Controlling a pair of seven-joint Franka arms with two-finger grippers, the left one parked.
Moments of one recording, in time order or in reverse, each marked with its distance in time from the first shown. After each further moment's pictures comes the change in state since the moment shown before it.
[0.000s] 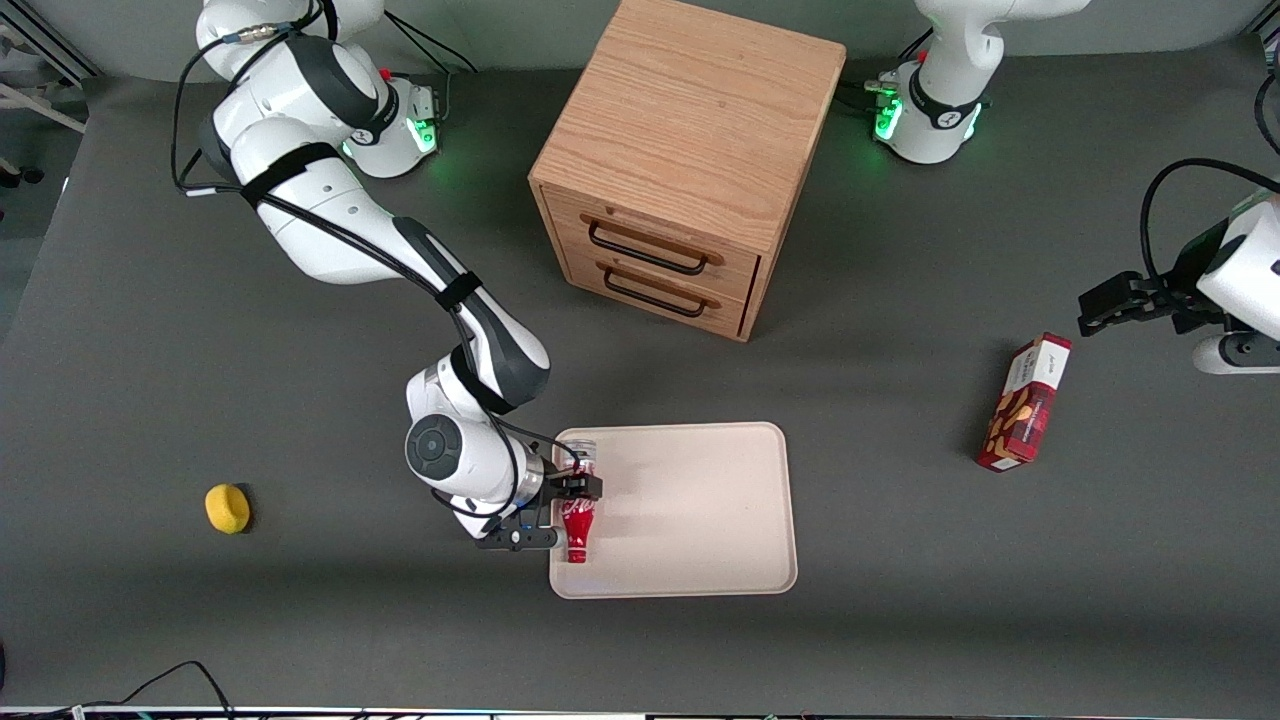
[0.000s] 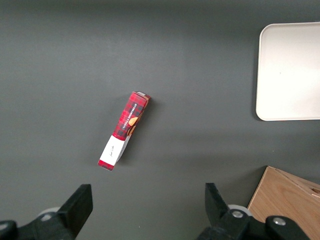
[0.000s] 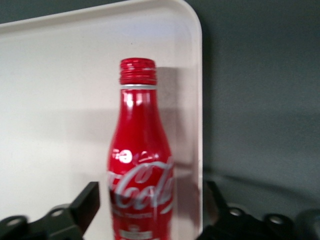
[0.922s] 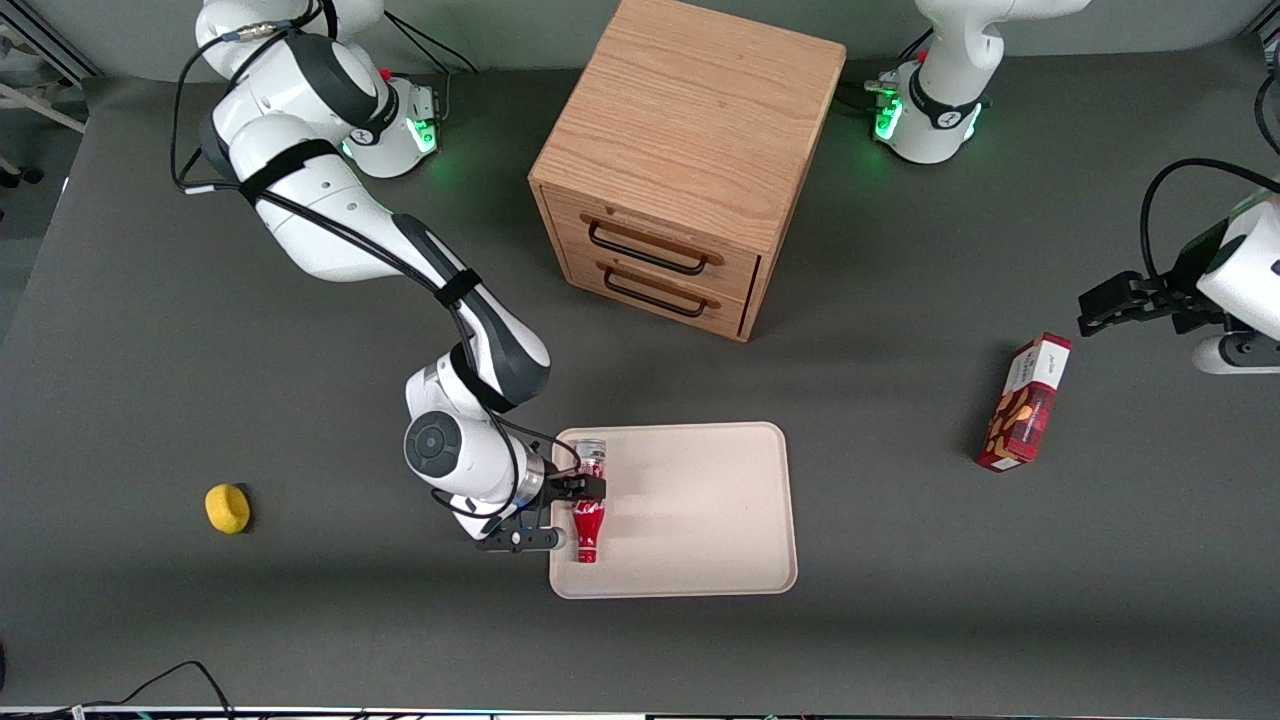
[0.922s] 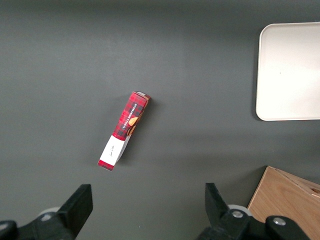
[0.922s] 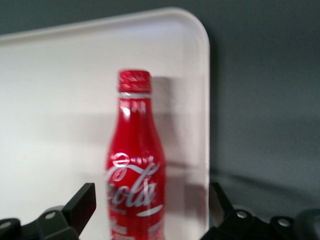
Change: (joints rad) arm 0.002 -0.020 0.008 0.015 -0.003 0.001 0.004
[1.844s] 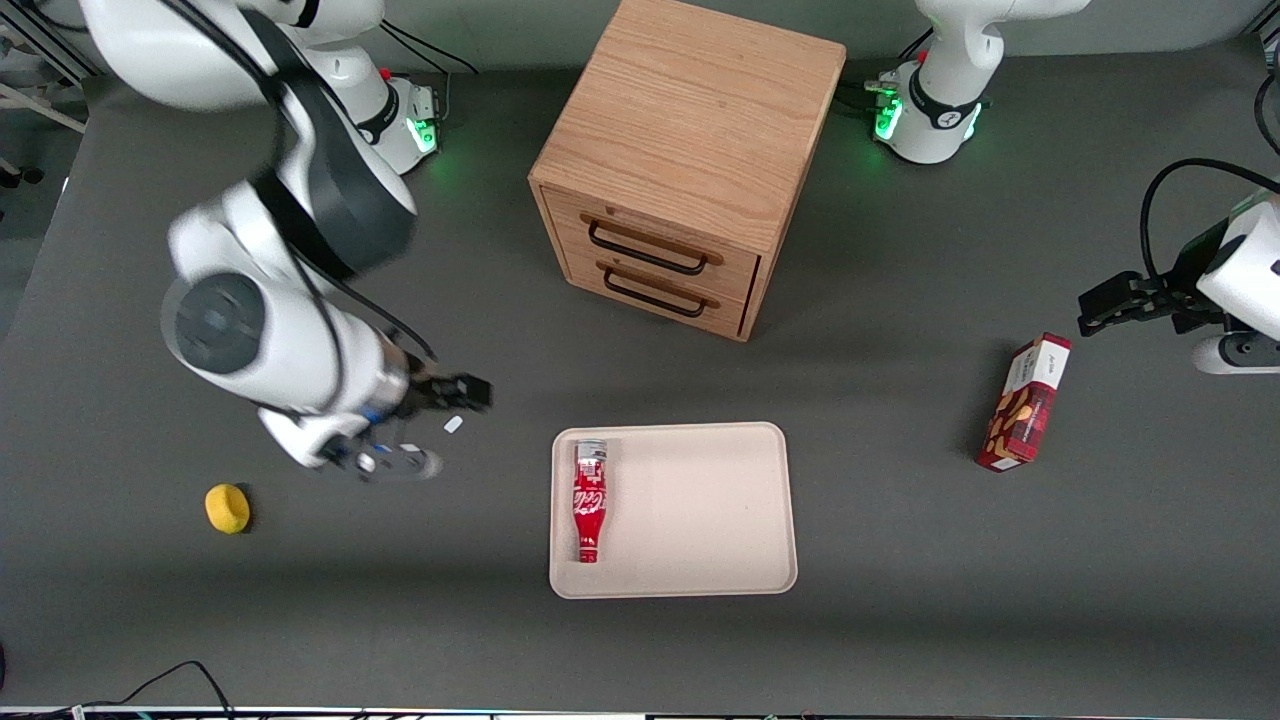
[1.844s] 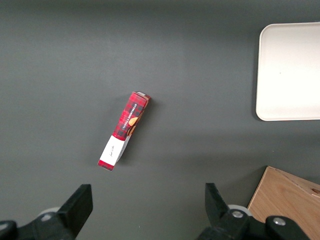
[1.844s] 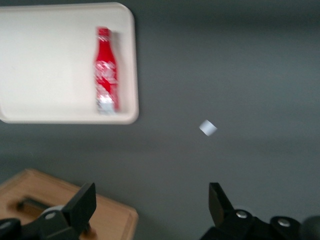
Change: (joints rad) arm -0.078 -0.521 -0.027 0.021 -0.003 -0.816 0.007
